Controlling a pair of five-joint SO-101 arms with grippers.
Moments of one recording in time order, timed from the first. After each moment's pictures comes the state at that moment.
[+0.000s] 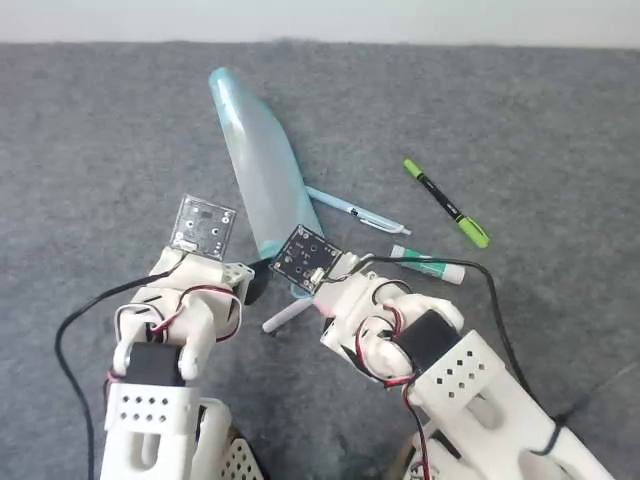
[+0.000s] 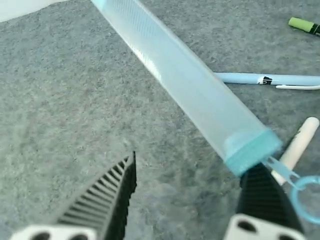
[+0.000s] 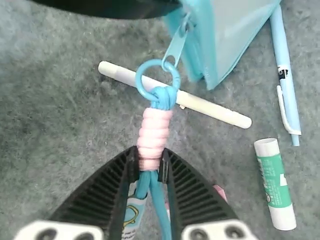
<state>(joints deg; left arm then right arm) -3.0 -72.6 74.3 52.1 -8.3 -43.8 -49.5 53.1 66.1 15.9</state>
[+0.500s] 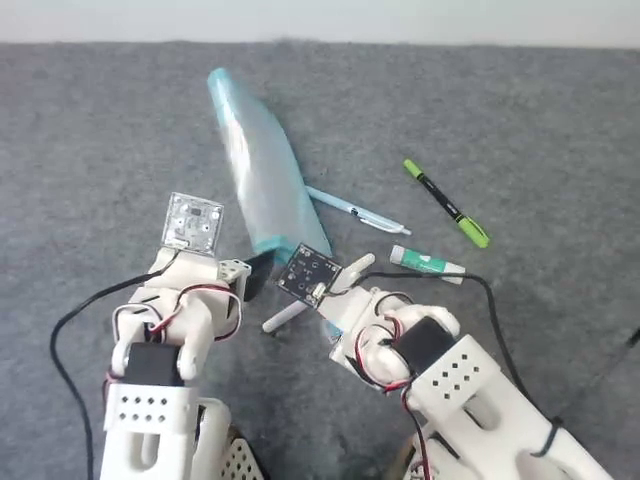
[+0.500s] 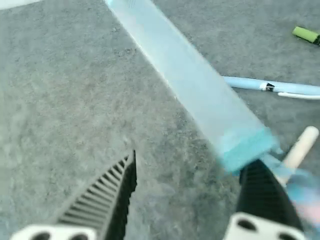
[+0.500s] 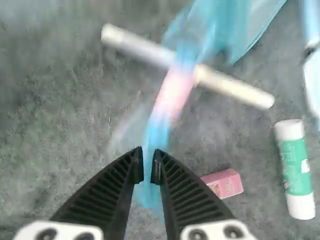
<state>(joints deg) -3.4 -72.5 74.3 52.1 -4.4 -43.9 -50.4 59.4 66.1 17.3</state>
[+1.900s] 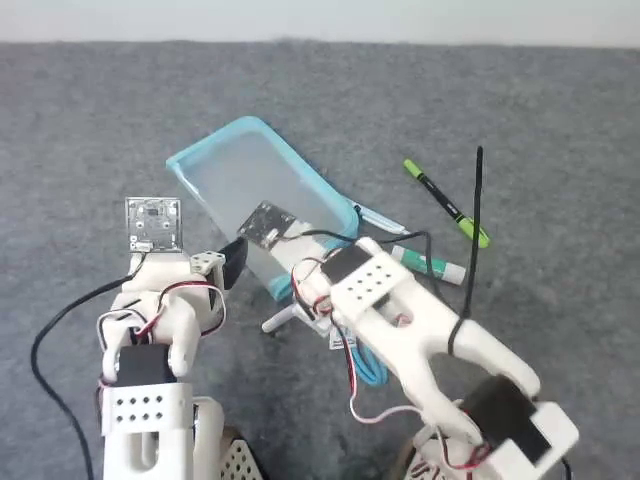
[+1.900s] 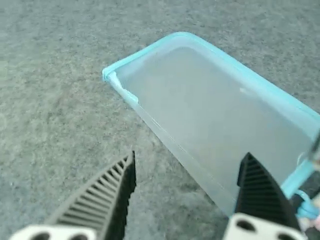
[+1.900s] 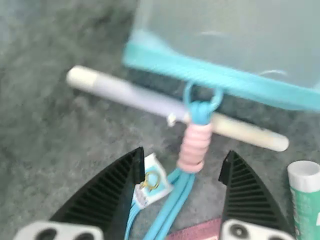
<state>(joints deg) -11.1 -72.7 77.5 46.8 1.3 -42.0 -6.9 34.8 57.9 12.2</state>
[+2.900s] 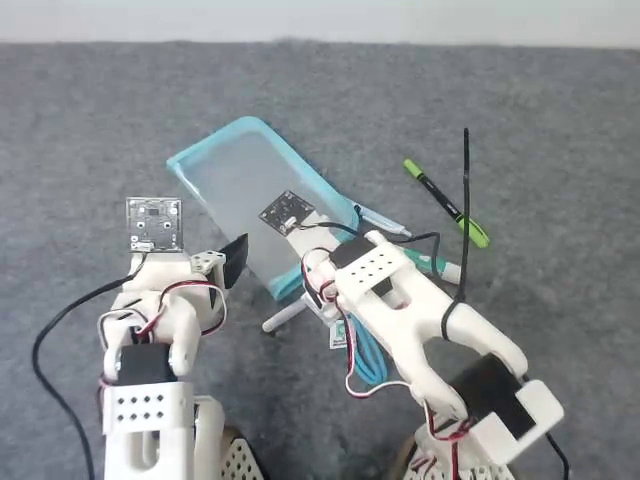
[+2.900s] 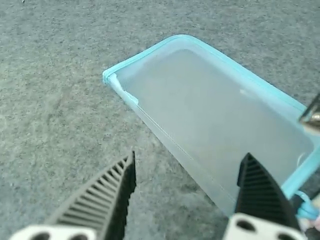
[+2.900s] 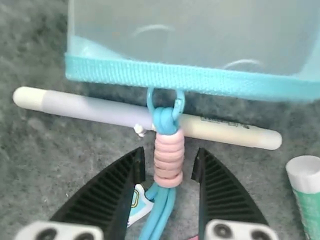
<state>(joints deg) -11.1 -72.7 77.5 46.6 1.3 -38.9 -1.2 34.8 54.1 10.2</state>
